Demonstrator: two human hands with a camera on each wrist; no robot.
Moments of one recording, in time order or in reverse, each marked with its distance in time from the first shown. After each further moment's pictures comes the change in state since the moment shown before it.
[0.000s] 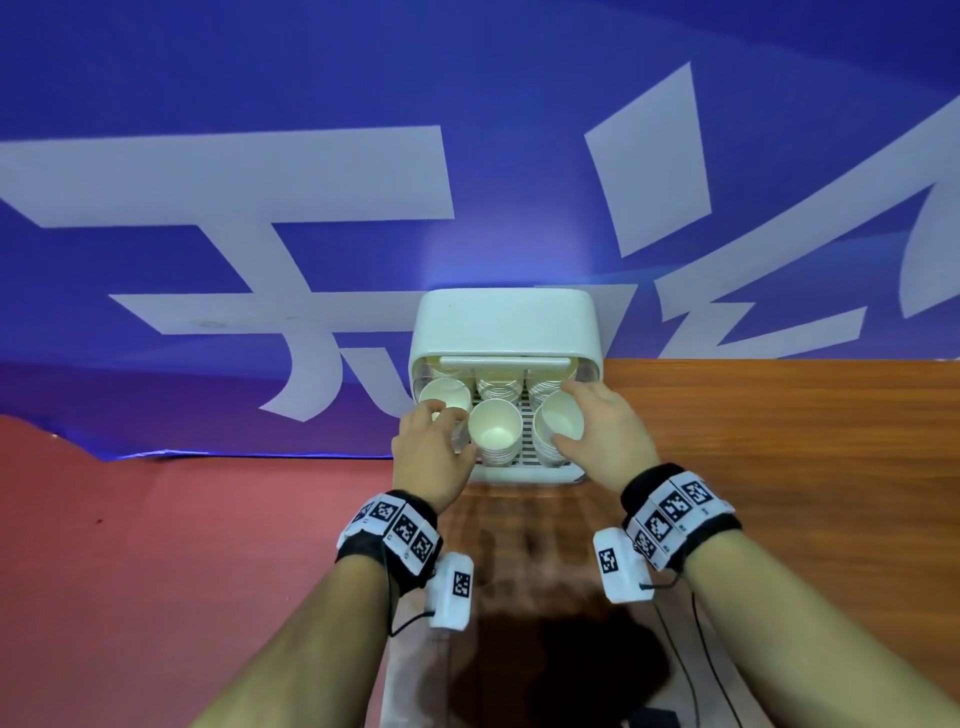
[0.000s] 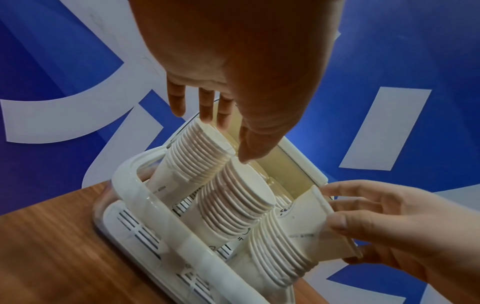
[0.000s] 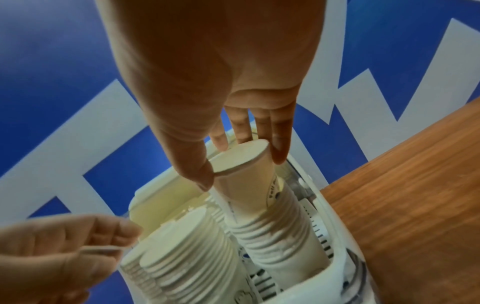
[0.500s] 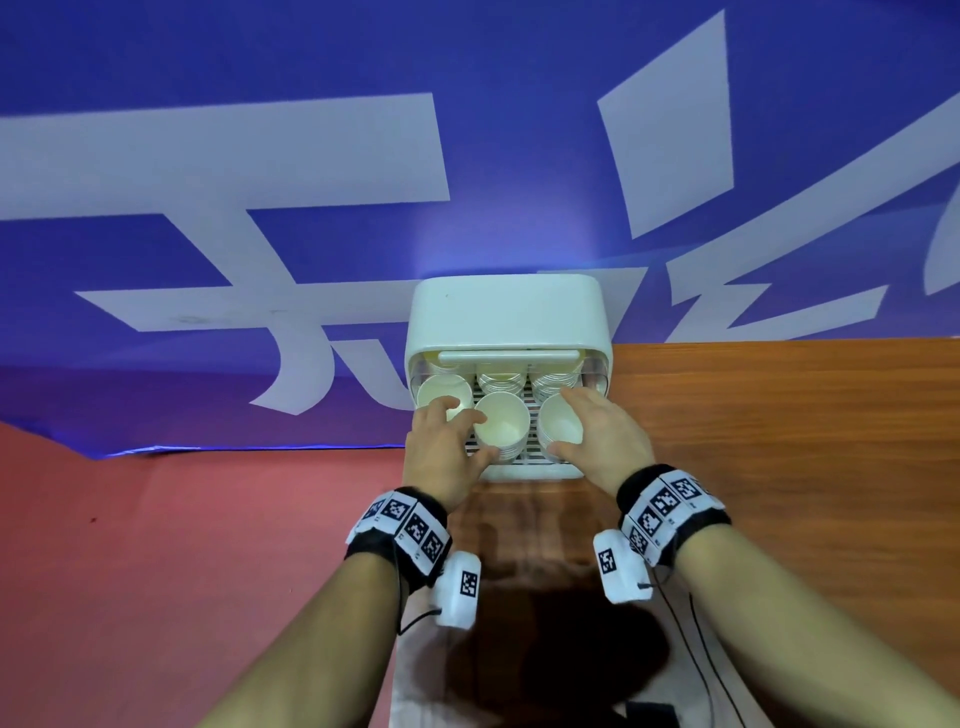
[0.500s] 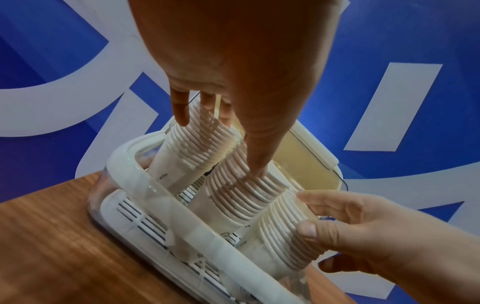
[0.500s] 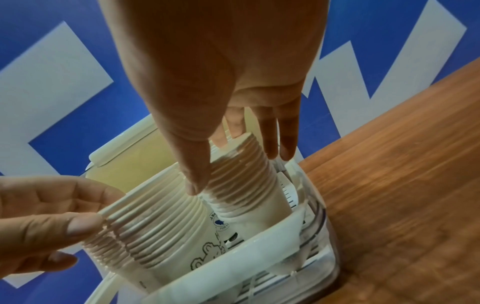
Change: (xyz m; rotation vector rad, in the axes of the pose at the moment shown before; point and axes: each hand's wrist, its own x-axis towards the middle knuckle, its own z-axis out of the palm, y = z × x) left_hand 0.016 -0.005 0.015 -0.021 -0.108 0.073; right_hand 0.014 0.016 0.035 -0.038 -0.084 0.046
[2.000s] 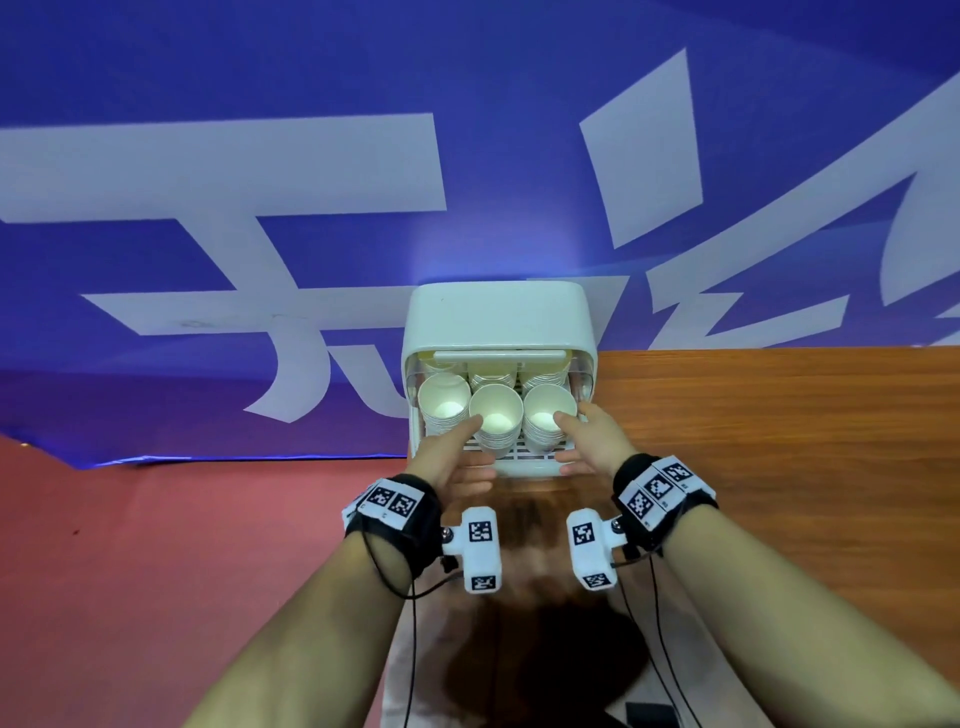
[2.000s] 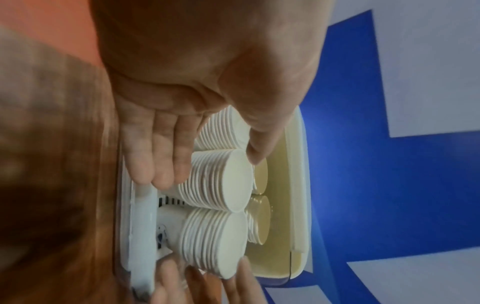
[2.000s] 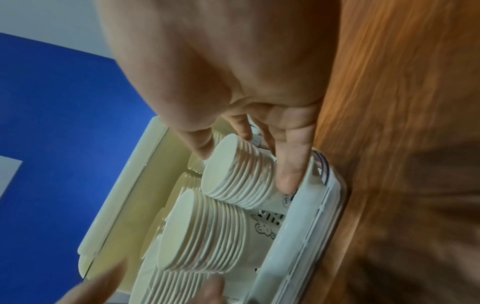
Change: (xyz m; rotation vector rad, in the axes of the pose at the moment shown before) left_hand -0.010 0.025 -0.015 -1.154 -0.340 -0.736; right_hand 0.003 -0.008 -0.001 0.921 -0.158 0.561
